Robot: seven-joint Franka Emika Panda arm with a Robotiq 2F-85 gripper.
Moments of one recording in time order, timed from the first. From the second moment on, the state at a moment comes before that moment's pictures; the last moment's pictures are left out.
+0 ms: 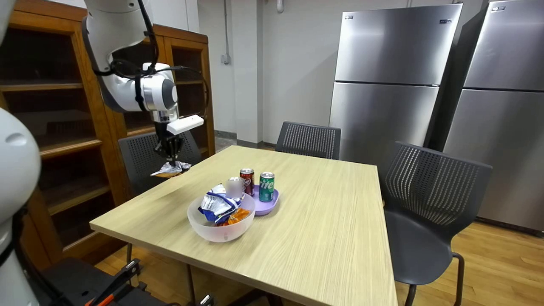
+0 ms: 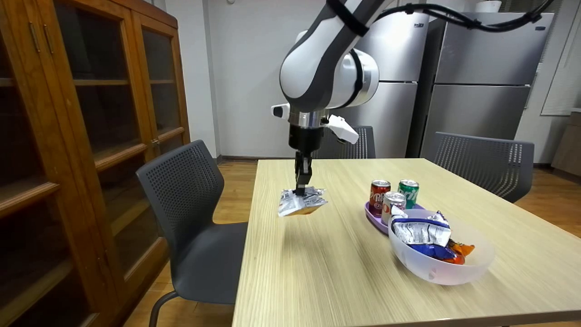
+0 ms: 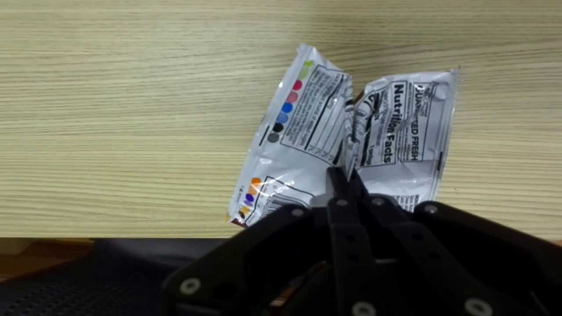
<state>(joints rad) 0.25 0.54 0.26 -1.92 -0.22 2.54 -1.00</state>
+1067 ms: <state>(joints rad) 0.13 0.17 0.17 -2.40 -0.22 2.72 -0.76</state>
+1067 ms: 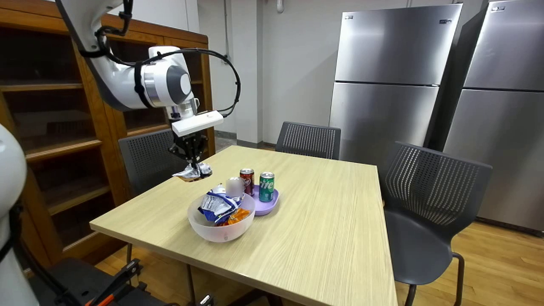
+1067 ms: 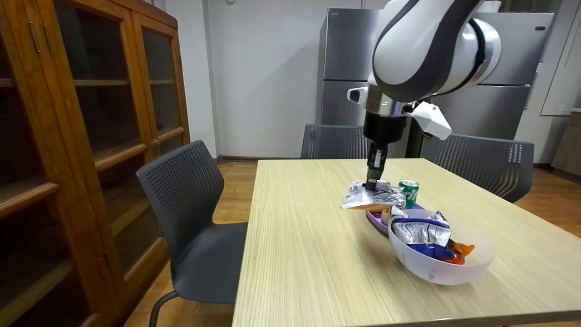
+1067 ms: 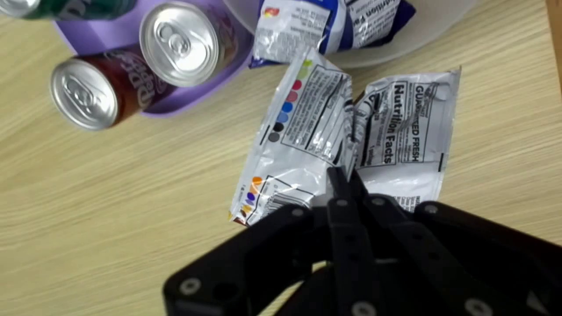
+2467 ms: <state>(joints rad) -0.01 0.10 0.03 -2.56 -0.07 2.75 -0.89</state>
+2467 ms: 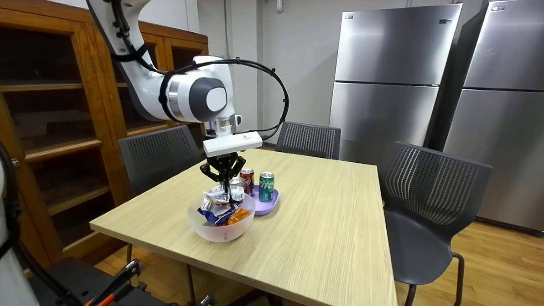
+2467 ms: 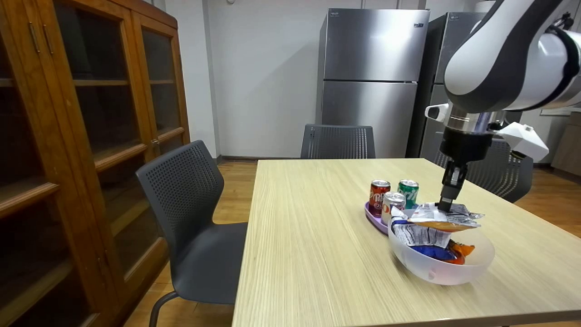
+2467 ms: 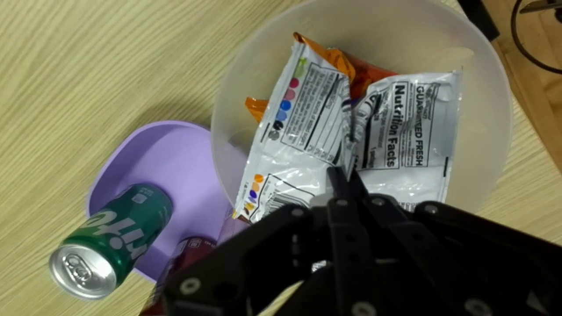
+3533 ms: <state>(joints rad) -0.03 0.15 0.03 -2.53 -0.06 2.75 -0.93</state>
